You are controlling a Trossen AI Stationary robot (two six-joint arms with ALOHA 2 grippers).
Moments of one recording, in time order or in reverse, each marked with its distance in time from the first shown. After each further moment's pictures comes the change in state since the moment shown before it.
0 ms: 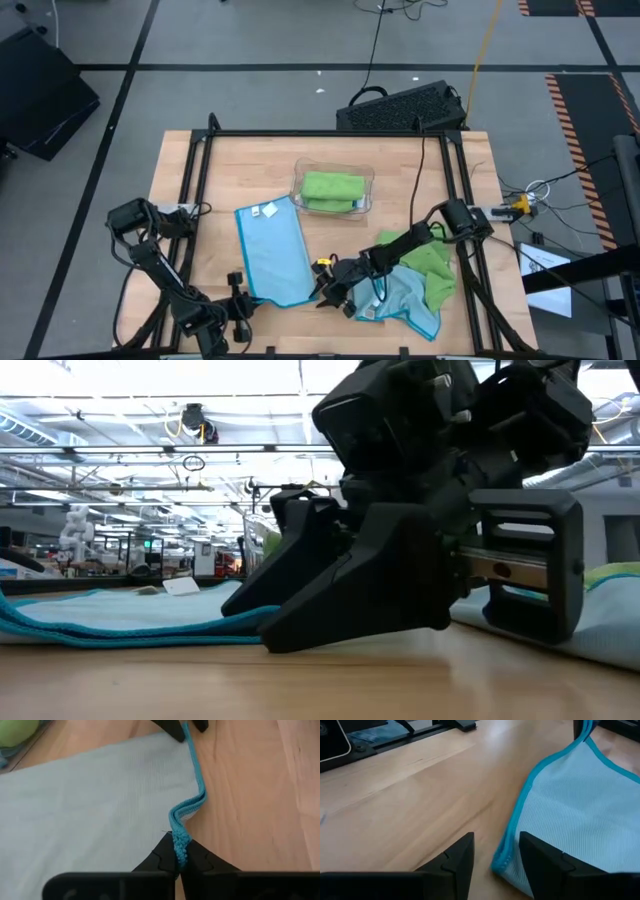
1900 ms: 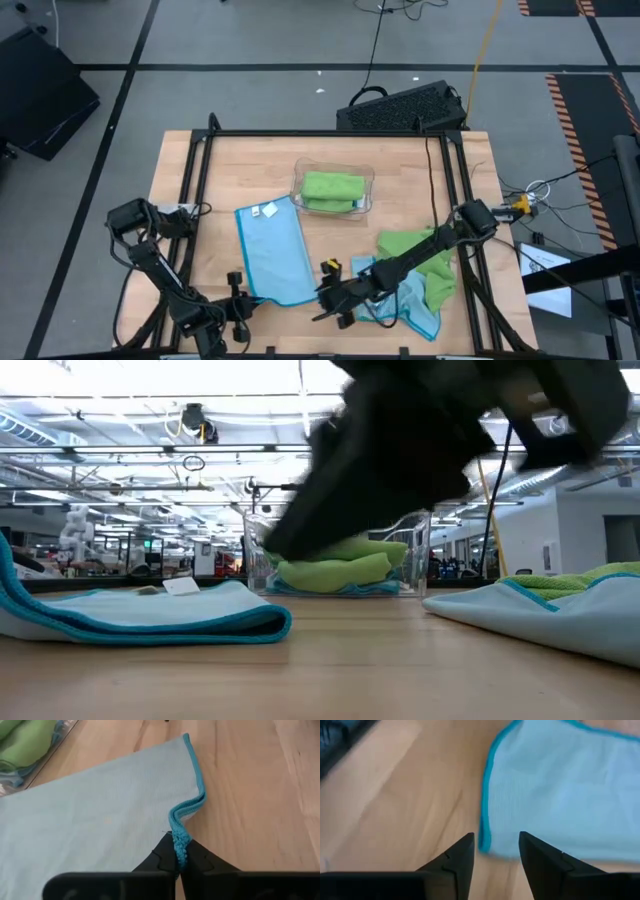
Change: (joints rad) left arm -0.012 0.000 0.000 -0.003 -0.061 0.049; right arm 0.139 -0.143 0.240 -0.627 0.419 0.335
